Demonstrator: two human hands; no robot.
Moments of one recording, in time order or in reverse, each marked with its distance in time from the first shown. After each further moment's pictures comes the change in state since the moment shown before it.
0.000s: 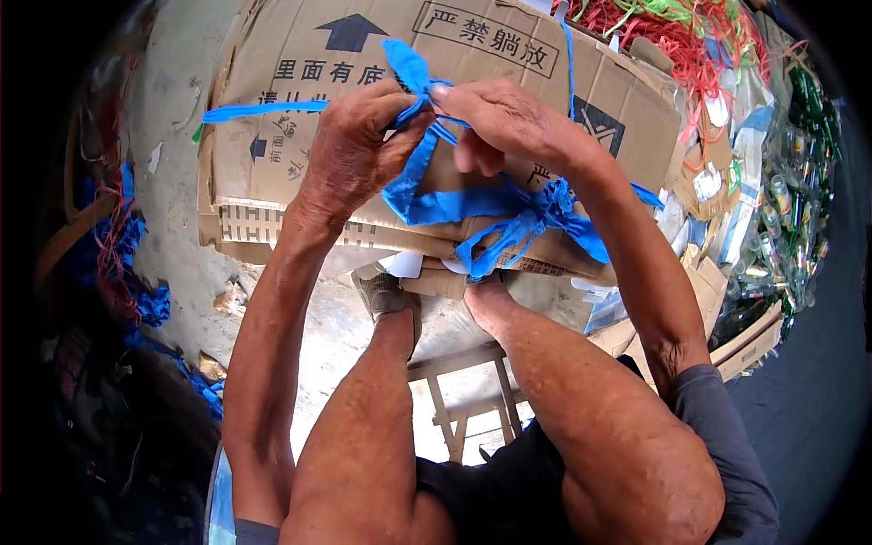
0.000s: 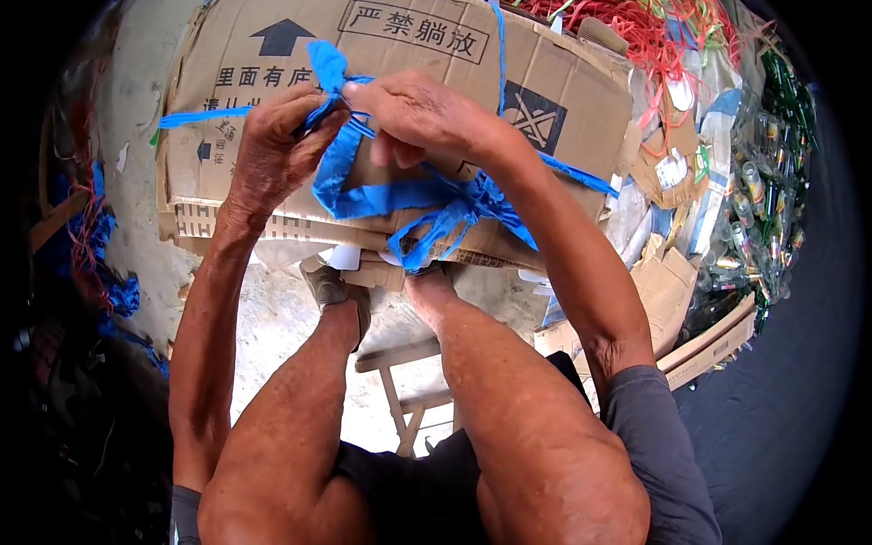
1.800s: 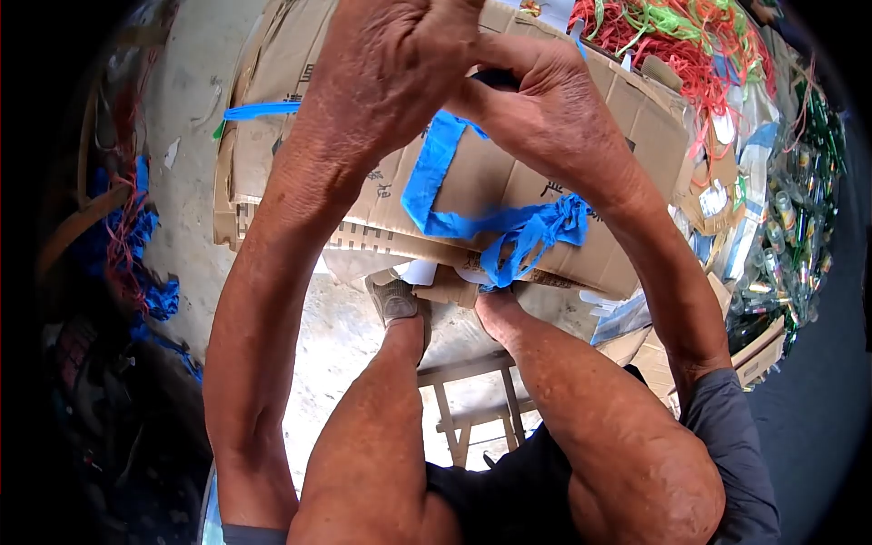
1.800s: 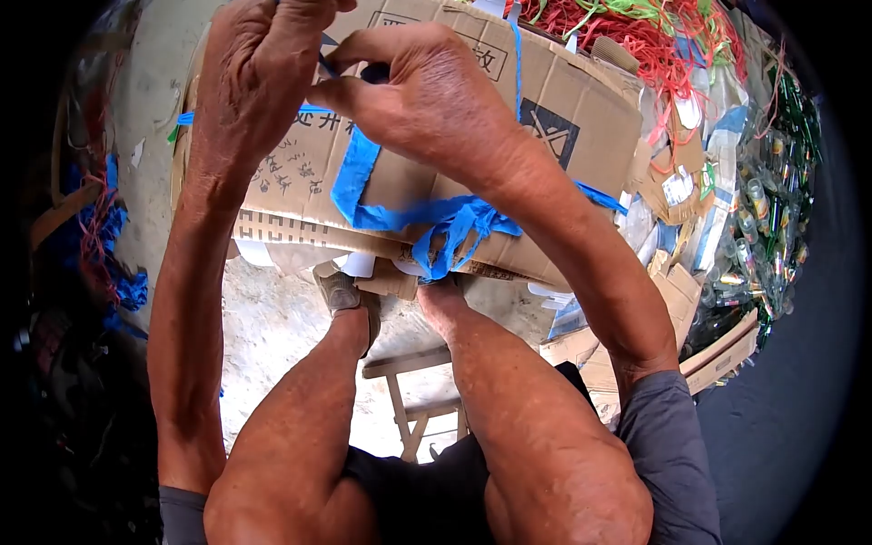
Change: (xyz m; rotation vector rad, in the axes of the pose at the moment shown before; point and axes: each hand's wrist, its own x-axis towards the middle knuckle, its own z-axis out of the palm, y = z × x) left_hand 0.080 0.079 -0.037 -0.248 0.228 0.025; right_hand -0.015 -0.065 0.013 -0.269 0.391 -0.592
